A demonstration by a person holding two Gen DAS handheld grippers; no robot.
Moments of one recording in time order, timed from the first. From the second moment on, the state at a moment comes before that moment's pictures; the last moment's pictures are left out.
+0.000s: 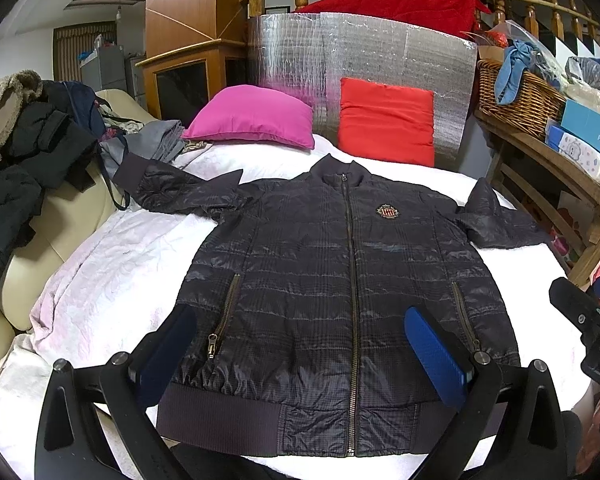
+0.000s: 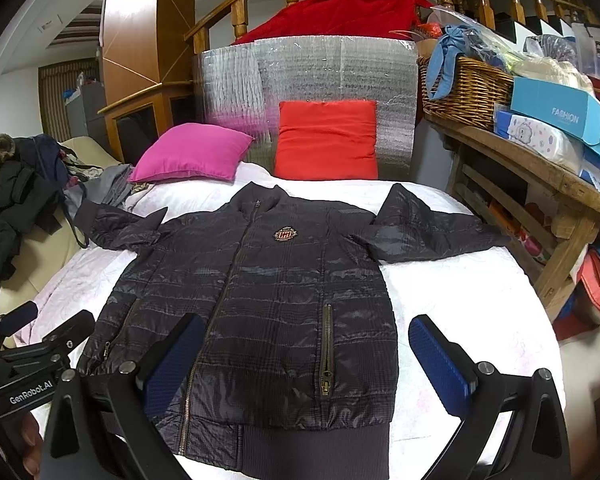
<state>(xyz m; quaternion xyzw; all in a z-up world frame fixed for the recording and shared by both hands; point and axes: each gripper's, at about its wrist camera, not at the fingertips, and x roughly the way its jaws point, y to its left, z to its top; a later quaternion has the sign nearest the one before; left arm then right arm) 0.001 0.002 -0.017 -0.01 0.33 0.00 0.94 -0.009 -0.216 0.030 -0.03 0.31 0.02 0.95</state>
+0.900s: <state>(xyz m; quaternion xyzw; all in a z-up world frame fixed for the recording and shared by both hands) 0.164 -0.008 -0.149 0.02 0.48 0.05 0.88 0.236 -0.593 -0.124 0.58 0.29 -0.02 0.76</state>
